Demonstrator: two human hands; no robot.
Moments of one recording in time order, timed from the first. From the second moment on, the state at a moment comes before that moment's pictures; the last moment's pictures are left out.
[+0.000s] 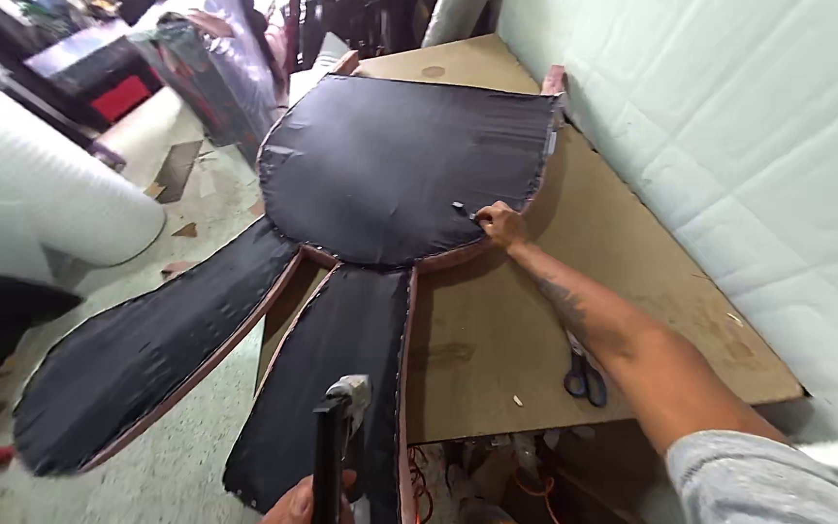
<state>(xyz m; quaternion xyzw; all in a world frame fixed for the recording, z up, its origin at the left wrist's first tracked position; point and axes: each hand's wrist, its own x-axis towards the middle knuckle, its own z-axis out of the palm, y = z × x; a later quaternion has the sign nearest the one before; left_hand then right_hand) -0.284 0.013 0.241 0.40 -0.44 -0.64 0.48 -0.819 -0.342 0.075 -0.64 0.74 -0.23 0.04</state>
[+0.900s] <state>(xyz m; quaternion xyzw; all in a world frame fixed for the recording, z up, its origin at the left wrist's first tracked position) -0.336 -0.035 0.230 0.46 -0.38 -0.57 0.56 -0.529 -0.144 0.312 -0.99 0.06 -0.04 0.15</state>
